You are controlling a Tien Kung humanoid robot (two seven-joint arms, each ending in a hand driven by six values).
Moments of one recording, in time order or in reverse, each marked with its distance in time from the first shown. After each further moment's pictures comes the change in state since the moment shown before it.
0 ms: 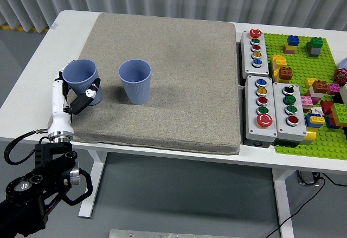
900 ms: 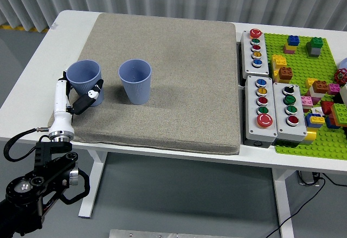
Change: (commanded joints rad) left arm 0.004 0.002 -0.016 -0.010 0.139 -0.002 0.096; right arm 0.003 0.000 -0.007 0.000 0.009 -0.001 0.000
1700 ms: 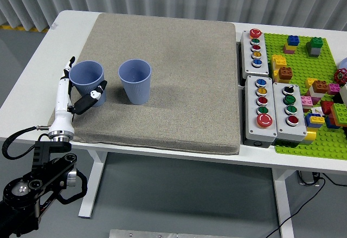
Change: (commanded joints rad) left arm 0.026 0.014 -0.022 -0.044 0.078 -0.028 0.034; right arm 0.005 -0.001 0.000 0.000 0.004 -0.002 0.000
